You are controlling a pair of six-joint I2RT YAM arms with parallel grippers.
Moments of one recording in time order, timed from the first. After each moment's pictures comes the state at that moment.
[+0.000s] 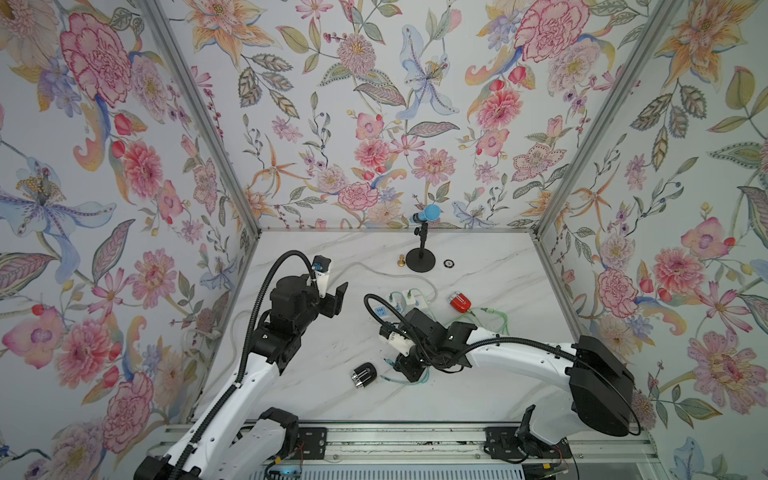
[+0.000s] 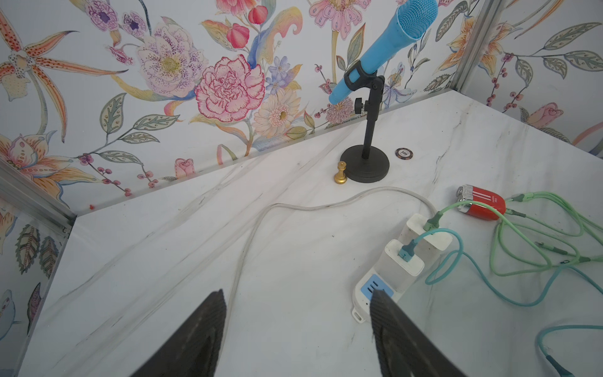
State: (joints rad) left arm -0.33 0.94 0.76 -0.16 0.07 0.09; right arm 1.02 1.52 0.98 -0.50 -0.24 0.12
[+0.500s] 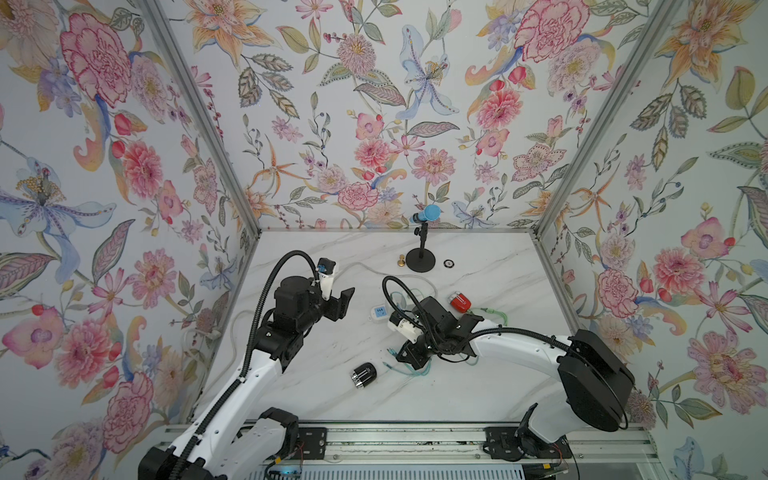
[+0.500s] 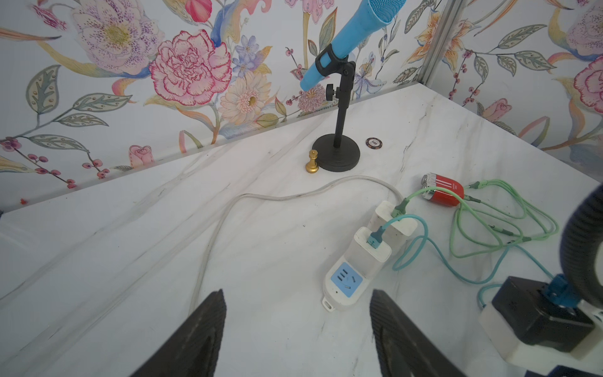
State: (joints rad) left arm -0.33 0.97 0.74 -0.16 0.19 0.05; right arm 0.88 1.56 0.92 -0.36 -0.44 0.12
